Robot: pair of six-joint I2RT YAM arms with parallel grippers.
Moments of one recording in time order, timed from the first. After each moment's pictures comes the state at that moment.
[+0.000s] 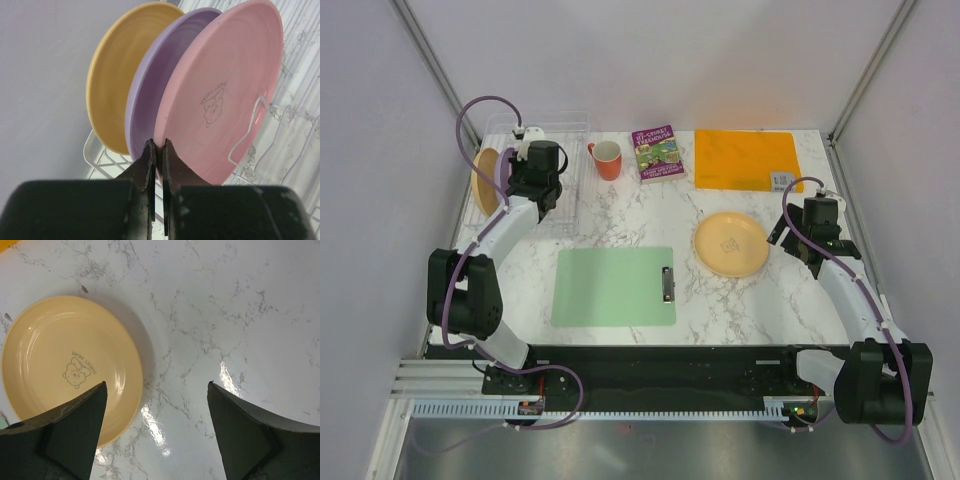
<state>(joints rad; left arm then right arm) -0.21 1.61 1.21 -0.15 -0.87 0.02 -0.05 1.13 0.77 -0.43 0.15 0.44</state>
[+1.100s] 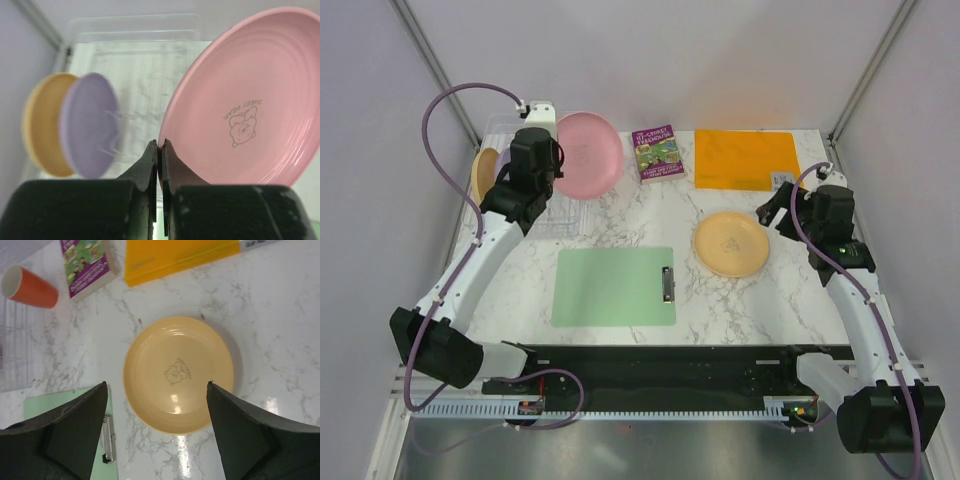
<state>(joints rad) -0.34 1.35 1.35 -0.32 -0.55 0.02 -0.01 0.99 0.88 -0.42 -0.09 0.45</state>
